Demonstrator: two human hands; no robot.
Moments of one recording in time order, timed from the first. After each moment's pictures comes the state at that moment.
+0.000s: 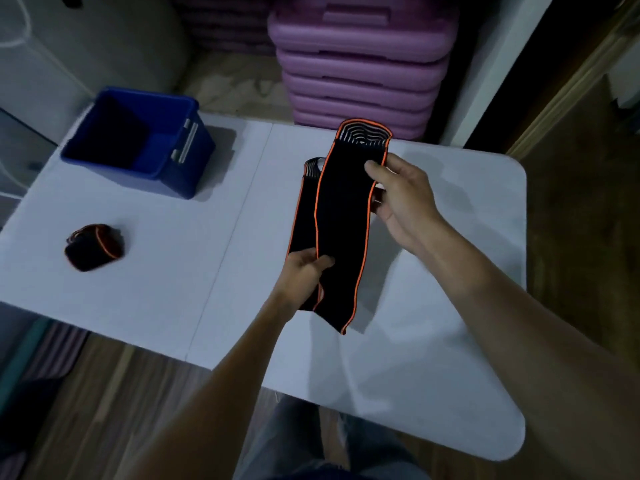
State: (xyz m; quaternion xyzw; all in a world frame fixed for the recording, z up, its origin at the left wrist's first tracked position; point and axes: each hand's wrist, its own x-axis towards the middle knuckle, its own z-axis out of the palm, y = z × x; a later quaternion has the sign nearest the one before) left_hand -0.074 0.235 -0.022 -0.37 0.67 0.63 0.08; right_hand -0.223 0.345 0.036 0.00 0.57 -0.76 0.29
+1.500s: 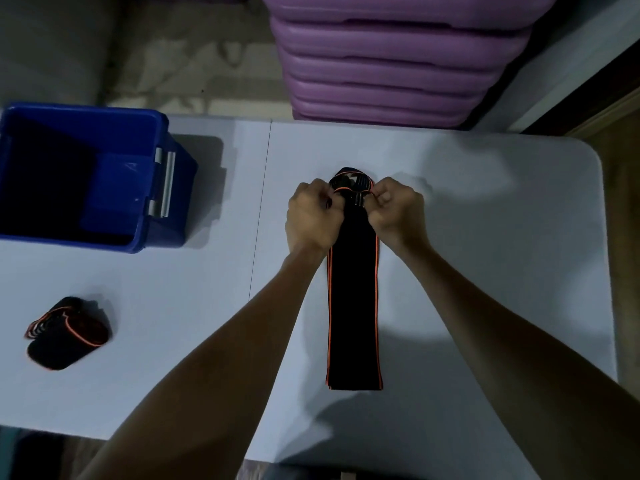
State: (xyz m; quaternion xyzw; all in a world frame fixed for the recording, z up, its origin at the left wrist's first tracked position) left_hand -0.240 0.094 -0.098 -0.32 0.86 0.39 -0.03; right_hand -0.288 0.226 -0.110 -0.07 0.90 -0.43 0.06
